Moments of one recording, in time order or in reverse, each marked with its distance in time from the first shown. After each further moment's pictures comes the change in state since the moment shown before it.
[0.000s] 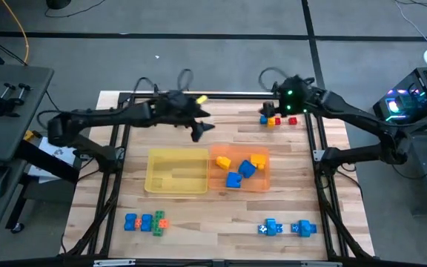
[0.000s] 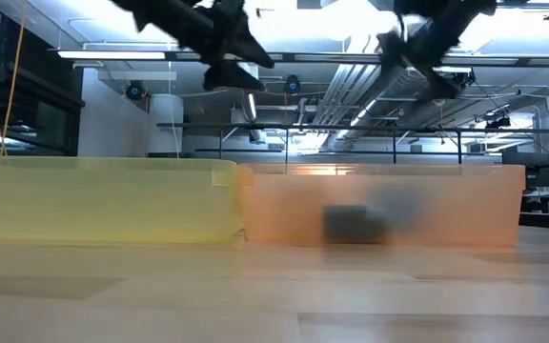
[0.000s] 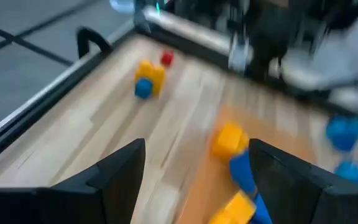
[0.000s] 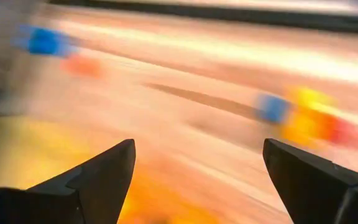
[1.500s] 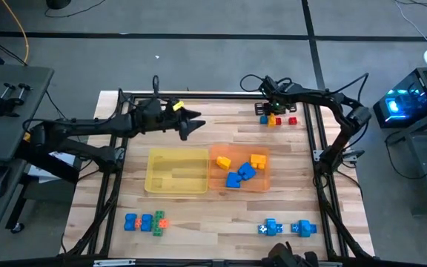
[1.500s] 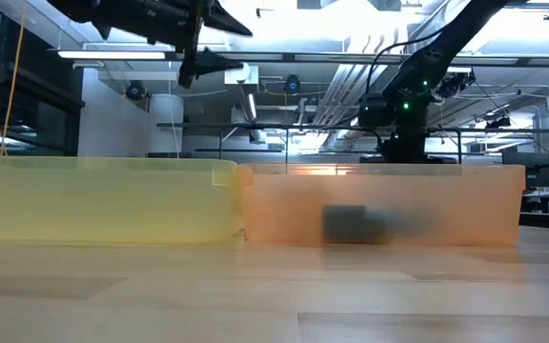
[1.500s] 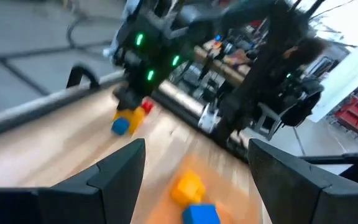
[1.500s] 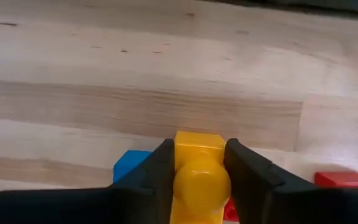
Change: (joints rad) left arm -0.018 -0.215 -0.242 0.315 -0.054 -0.241; right arm -0.217 0.549 0.001 0.130 0.148 -0.106
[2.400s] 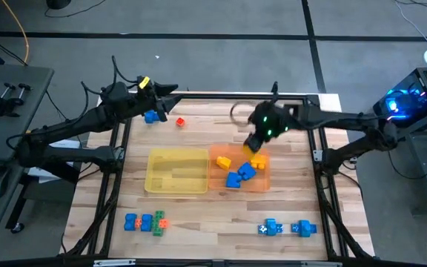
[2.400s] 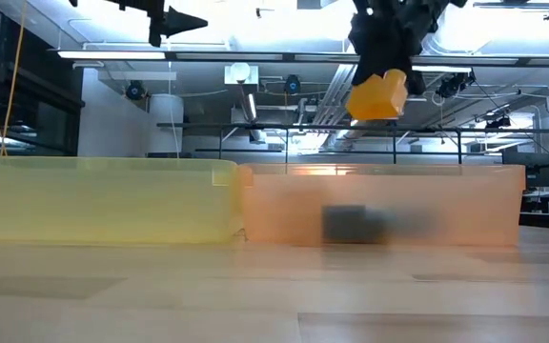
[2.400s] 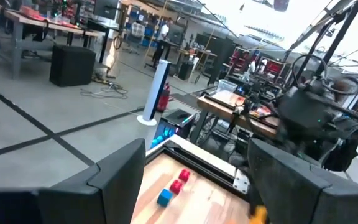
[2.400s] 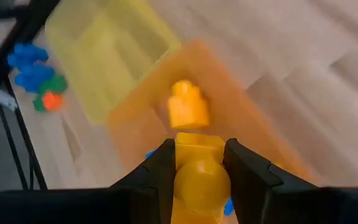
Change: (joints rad) left arm 0.145 -0.235 0.065 -0.126 -0.046 0.162; right arm 0.614 -0.359 0.095 -0.055 -0.320 -0.018
